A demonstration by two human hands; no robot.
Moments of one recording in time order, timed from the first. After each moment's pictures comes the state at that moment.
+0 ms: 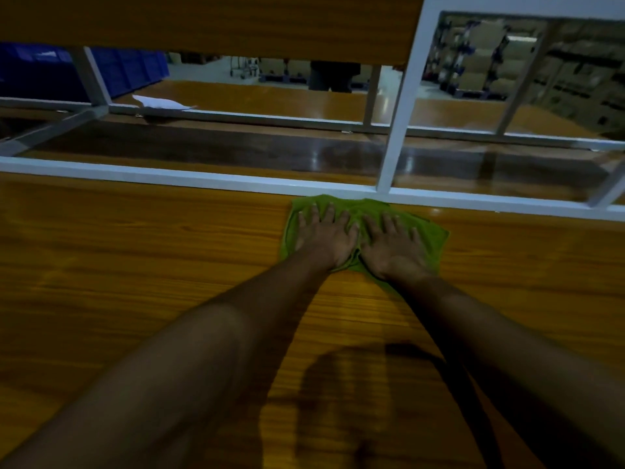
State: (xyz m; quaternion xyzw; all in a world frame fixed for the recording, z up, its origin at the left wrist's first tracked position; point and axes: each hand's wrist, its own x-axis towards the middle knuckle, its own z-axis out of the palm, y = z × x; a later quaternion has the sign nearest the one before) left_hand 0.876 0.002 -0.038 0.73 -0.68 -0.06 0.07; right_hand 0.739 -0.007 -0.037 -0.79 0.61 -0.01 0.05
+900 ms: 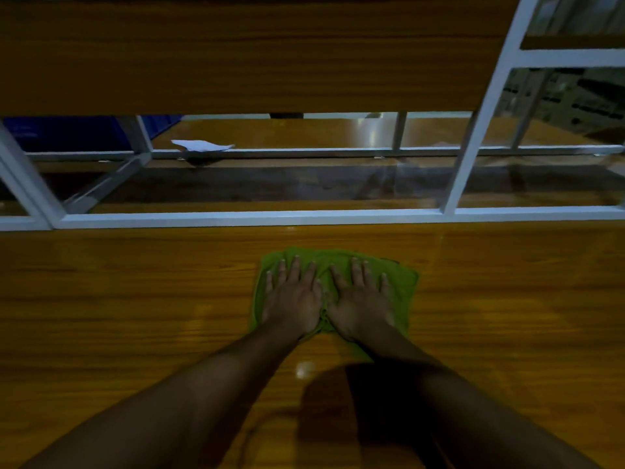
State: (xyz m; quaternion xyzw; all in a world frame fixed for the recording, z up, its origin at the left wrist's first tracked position) left_hand 1.096 0.133 -0.040 0.74 -0.66 -0.06 0.07; right_hand 0.964 0.116 -0.040 -0.79 0.61 -0.01 0.06
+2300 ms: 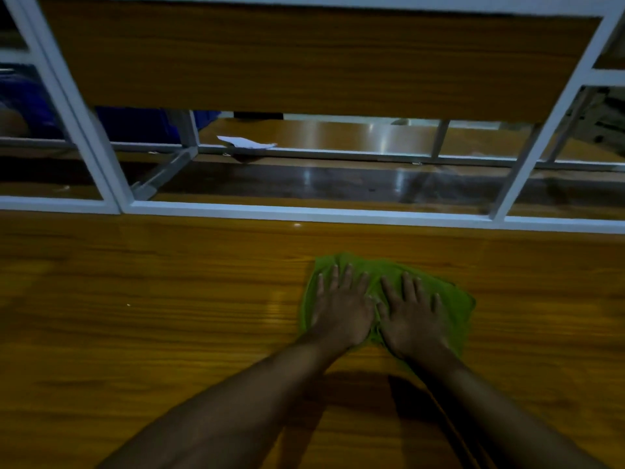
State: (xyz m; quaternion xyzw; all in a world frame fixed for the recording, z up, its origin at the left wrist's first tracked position) left_hand 1.139 0.178 -0.039 0.68 -0.73 -0.08 0.08; right_hand 1.000 0.168 -0.048 -0.76 0.65 -0.01 0.04
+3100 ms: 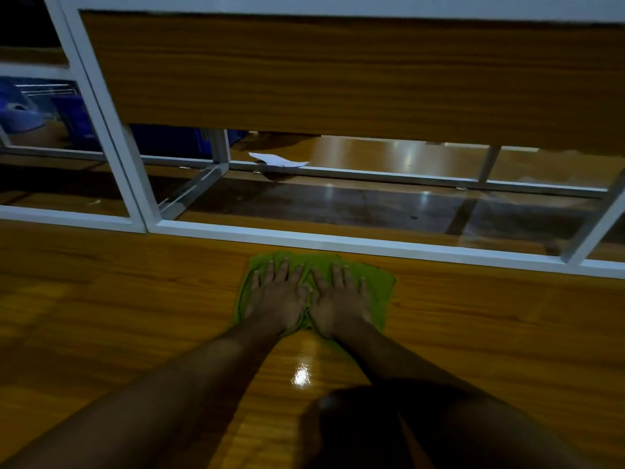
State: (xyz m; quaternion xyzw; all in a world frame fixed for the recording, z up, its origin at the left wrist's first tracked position) left_hand 1.317 0.111 -0.044 0.78 -0.63 -0.03 0.05; right_hand 1.188 0.077 -0.042 -0.84 0.54 0.00 0.06
